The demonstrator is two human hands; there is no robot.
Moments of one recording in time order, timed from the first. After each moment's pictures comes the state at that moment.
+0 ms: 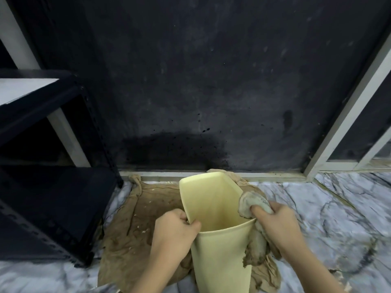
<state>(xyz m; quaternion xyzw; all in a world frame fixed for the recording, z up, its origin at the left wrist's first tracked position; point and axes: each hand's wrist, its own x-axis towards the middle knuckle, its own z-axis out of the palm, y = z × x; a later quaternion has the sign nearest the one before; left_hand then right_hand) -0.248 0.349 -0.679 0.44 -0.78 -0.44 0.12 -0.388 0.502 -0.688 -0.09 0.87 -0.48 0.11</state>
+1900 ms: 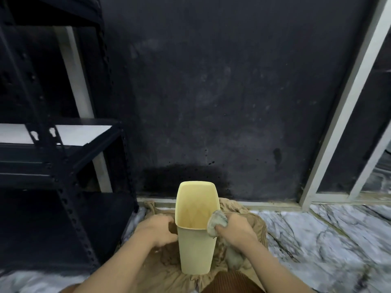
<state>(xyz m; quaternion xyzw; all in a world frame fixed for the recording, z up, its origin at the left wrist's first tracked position) -0.181 0.297 -0.624 0.31 -0.93 -0.17 -0.12 -0.319 0.459 -0.643 -0.25 0.91 -0.26 0.18</state>
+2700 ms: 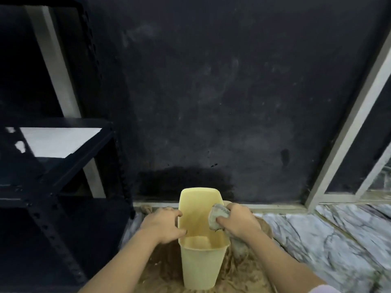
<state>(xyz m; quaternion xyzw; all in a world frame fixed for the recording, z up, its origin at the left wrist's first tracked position) -0.239 0.239 -0.618 0.26 -0.95 -0.16 -0.09 -0.372 0.395 -0.620 -0.27 0.92 -0.22 0.17</state>
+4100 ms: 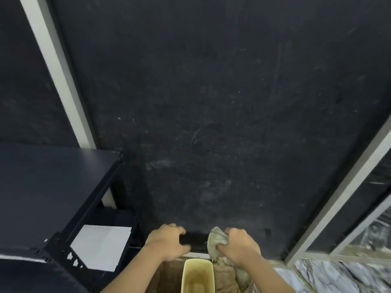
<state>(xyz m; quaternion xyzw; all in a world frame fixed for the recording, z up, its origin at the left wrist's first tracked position) -0.261 0.223 -0.136 0.28 -0.93 -0.19 -0.15 -0.387 0.375 -0.143 -0.27 0.92 -0.14 0.24</state>
